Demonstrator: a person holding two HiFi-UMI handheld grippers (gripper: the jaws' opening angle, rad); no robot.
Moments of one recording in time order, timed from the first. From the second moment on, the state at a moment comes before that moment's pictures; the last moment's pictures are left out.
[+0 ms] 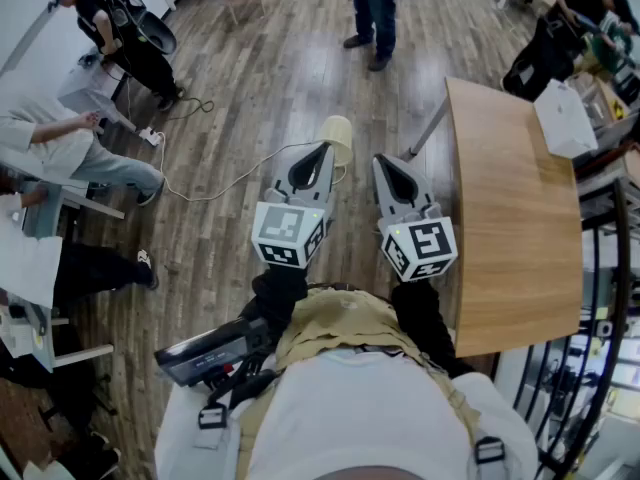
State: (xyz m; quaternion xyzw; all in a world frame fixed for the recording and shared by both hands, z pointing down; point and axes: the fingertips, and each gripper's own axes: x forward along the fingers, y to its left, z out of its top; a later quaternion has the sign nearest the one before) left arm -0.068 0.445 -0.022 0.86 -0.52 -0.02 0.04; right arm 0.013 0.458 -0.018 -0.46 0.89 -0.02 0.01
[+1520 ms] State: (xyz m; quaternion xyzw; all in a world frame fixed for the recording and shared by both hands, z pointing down) left arm -0.042 0.438 0.033 0.83 -0.55 0.02 0.09; right arm 0.074 0.448 0.048 -0.46 0.88 -0.09 -0.02
